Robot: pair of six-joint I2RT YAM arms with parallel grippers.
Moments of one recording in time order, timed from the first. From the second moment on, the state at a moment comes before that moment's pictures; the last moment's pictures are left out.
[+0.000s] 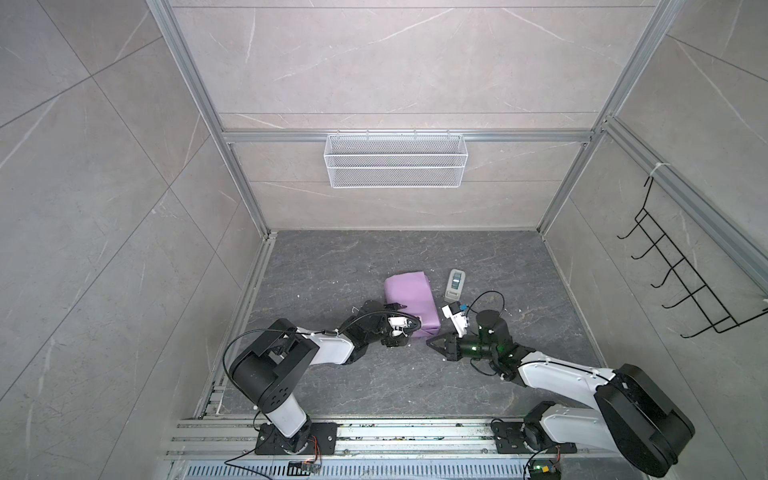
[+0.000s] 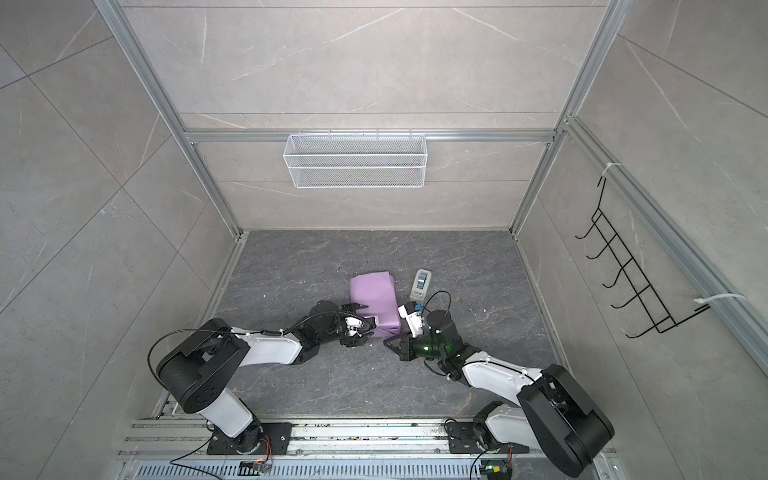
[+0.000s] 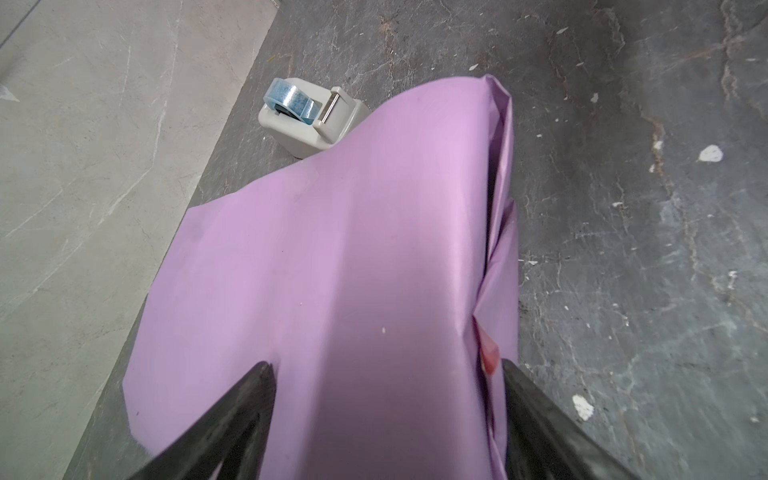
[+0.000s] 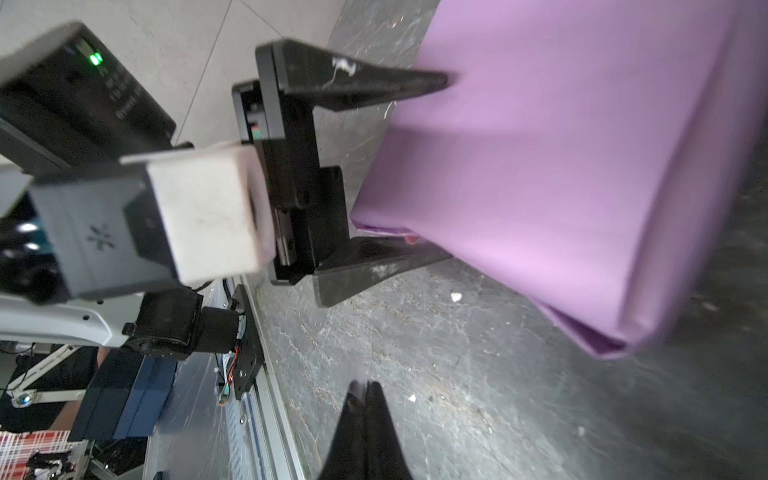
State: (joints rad) left arm -0.72 1.65 0.60 0.53 0.24 0.81; right arm 0.60 1.30 0.37 0.40 -0.60 0.58
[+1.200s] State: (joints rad) left arm -0.72 1.65 0.60 0.53 0.24 0.81; right arm 0.68 1.53 0.46 0.61 -0.41 0.64
